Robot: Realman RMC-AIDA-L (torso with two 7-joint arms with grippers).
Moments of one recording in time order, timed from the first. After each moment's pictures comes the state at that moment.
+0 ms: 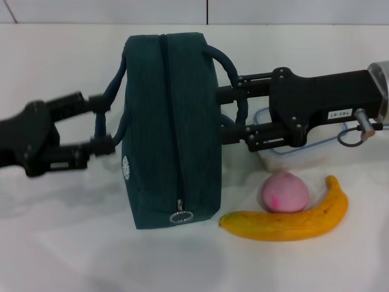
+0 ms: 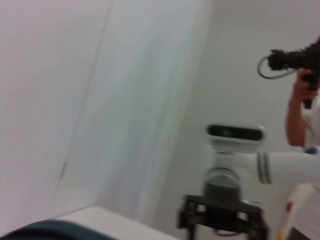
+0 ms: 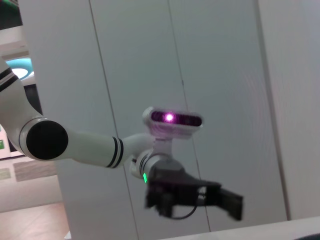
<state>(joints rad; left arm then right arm) -0.38 -1.94 0.72 0.63 1.66 1.99 -1.40 0.77 2.02 -0.97 -0.58 -1.69 -1.77 1.36</state>
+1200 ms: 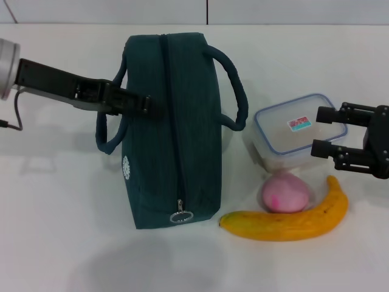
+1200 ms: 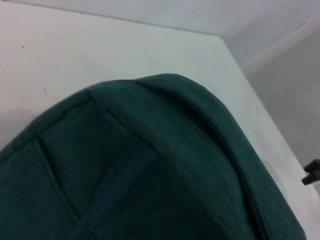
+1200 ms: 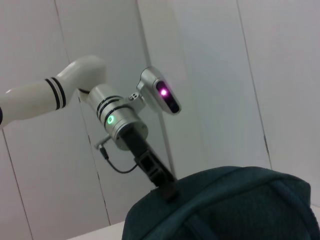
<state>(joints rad) -0.65 -1.98 0.84 1.07 2.14 1.82 -2.54 0.41 2.00 -0.87 -0.68 -1.65 -1.76 1.28</state>
